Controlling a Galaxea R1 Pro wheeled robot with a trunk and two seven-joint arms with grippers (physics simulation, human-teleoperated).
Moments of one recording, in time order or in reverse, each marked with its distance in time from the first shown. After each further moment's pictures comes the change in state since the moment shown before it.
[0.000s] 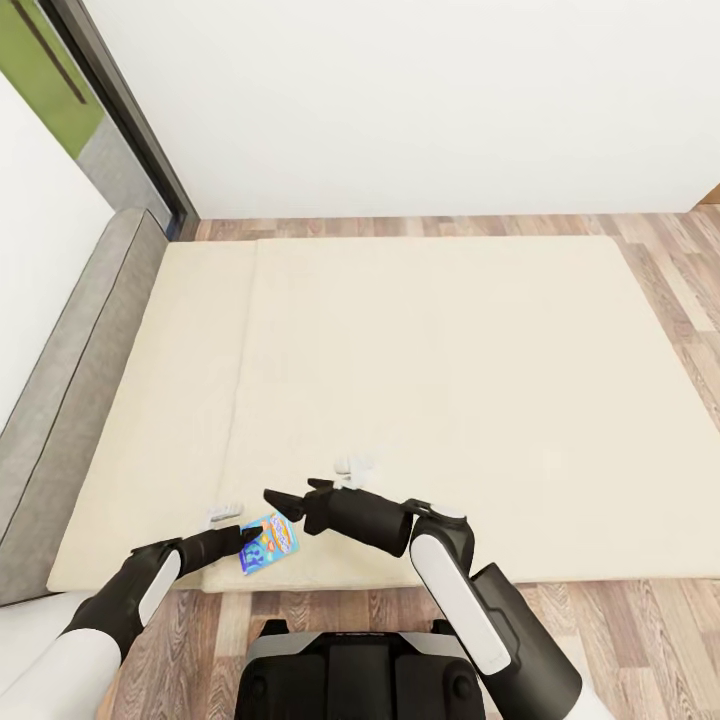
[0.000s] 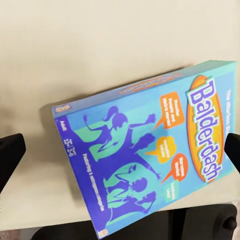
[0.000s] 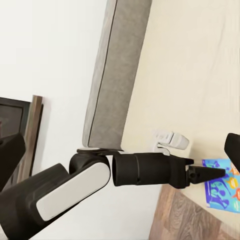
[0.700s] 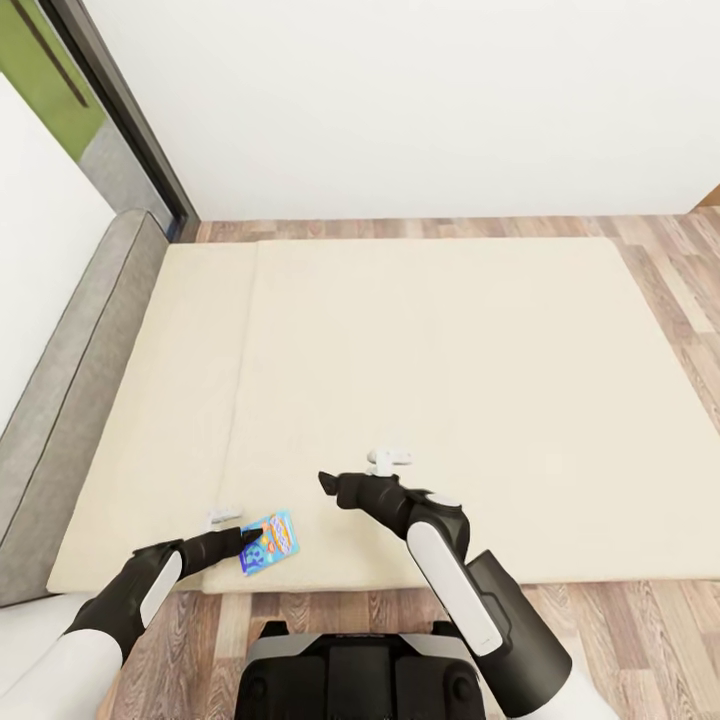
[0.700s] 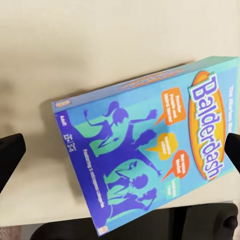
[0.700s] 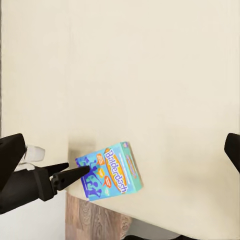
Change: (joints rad) left arm 0.000 -0.004 -0.001 0.010 -0.001 0.000 0.009; right arm -0.037 0.014 -0.011 0.040 0.002 0.012 -0.527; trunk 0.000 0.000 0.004
